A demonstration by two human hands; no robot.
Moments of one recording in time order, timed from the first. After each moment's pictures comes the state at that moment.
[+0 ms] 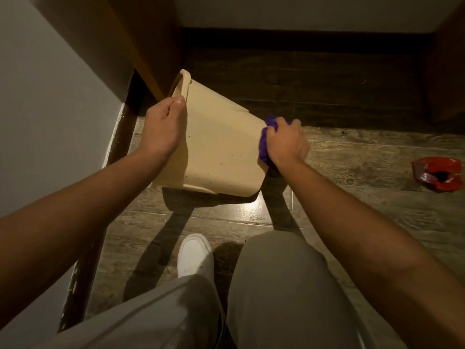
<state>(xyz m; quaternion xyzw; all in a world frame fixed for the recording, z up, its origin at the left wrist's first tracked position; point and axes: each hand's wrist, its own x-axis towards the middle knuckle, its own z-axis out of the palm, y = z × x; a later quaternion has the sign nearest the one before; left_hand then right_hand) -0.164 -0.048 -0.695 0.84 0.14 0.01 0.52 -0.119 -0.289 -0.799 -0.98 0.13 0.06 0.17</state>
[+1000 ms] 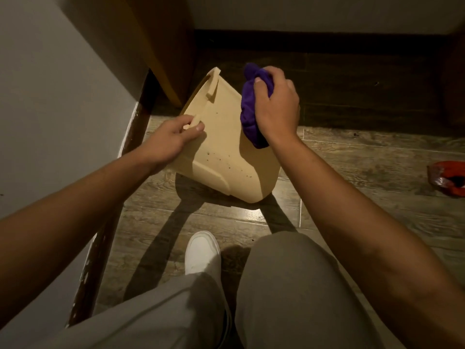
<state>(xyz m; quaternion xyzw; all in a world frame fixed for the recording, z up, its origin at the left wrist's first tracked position) -0.187 -0.023 -0.686 0.84 0.10 -0.19 0.49 -0.103 -0.235 -0.724 -0.87 0.07 -0.08 0.48</state>
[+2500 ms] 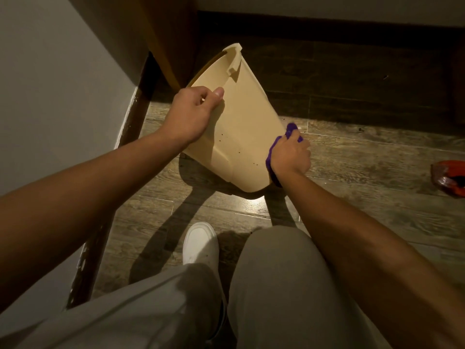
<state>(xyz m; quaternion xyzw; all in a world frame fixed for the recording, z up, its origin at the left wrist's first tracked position) -0.166 -0.069 -0.678 0.91 0.12 -0.04 0.40 -0.144 -0.270 -0.852 -0.94 0.23 0.11 0.21</state>
